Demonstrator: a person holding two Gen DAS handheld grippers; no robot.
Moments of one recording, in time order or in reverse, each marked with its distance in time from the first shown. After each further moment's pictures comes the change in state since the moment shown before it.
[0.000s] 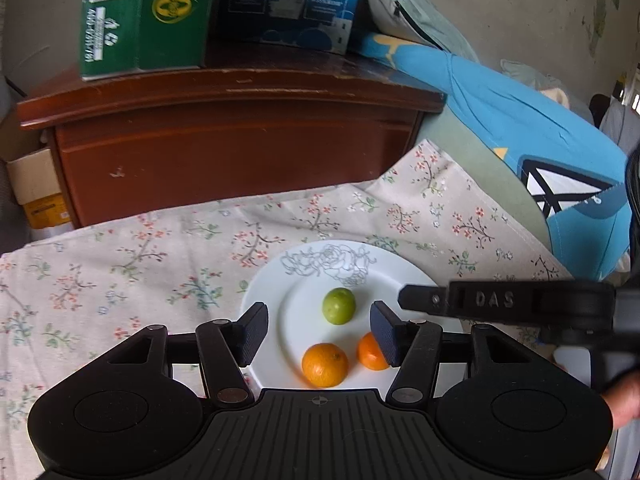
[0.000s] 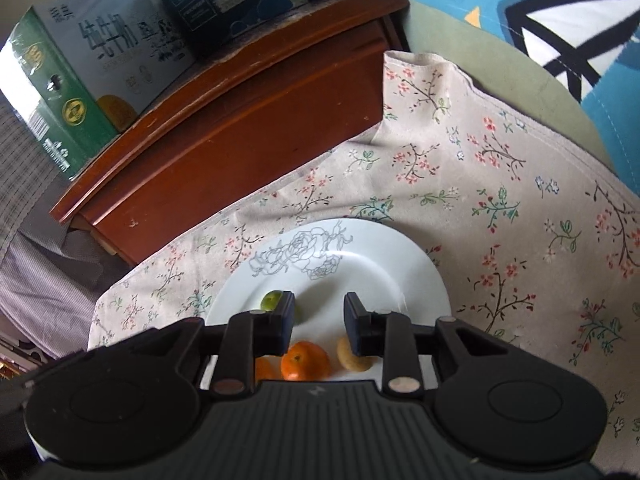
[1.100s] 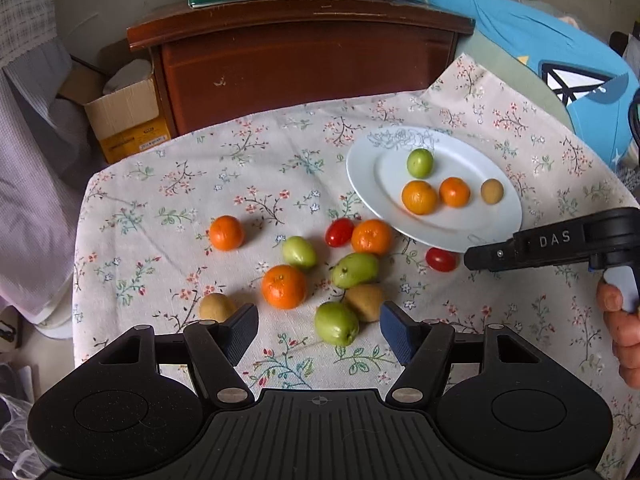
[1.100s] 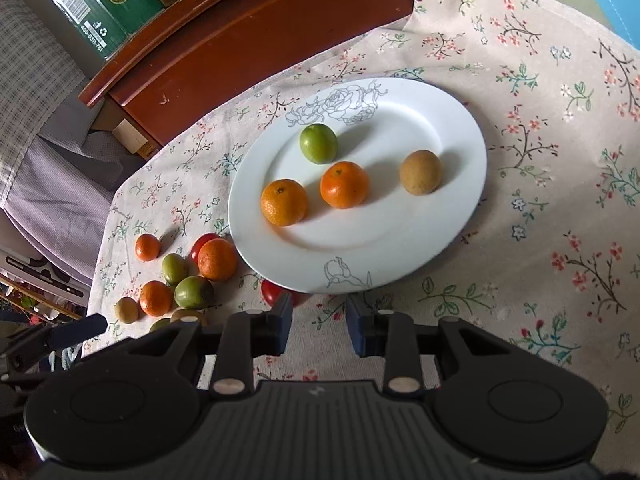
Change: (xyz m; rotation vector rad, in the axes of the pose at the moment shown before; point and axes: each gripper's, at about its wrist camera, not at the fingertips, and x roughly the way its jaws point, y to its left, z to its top) left arm -0.065 0.053 -0.083 0.084 0.157 0.119; right arm -0.005 0.017 -0.078 -0.034 0.201 0.022
